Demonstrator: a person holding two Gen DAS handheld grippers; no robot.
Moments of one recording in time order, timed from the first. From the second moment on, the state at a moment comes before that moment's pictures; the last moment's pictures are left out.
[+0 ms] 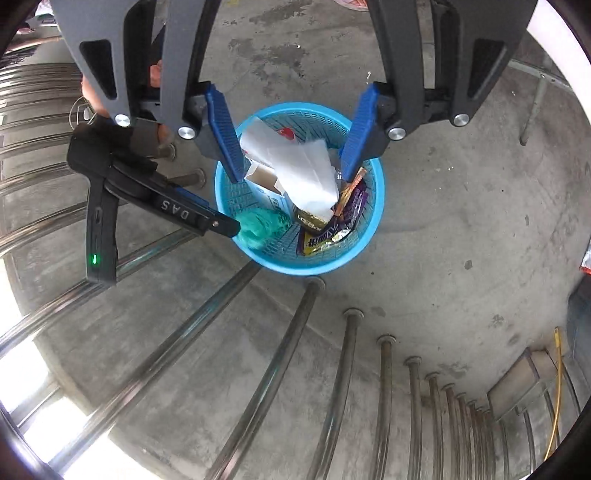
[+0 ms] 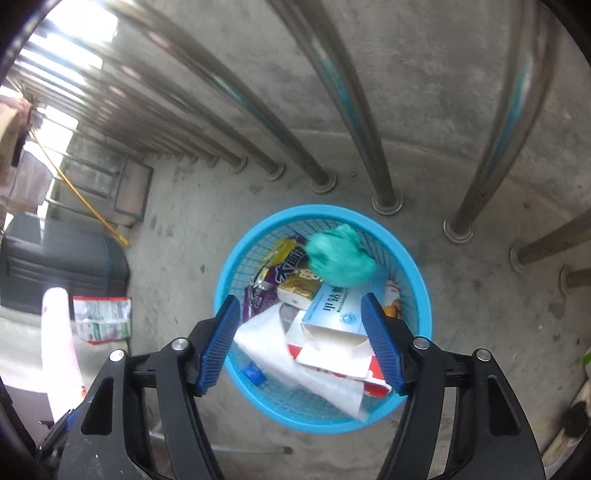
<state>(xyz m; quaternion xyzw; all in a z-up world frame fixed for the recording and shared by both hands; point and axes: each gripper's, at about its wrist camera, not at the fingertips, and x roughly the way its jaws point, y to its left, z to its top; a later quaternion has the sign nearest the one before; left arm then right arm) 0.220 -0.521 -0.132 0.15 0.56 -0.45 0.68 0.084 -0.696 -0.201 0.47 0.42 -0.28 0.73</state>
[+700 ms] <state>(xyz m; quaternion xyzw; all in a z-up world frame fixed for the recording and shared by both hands) 0.145 -0.210 0.083 -0.01 0.36 -0.34 0.87 0.012 -0.460 0.043 0.23 0.21 -0.18 0.93</state>
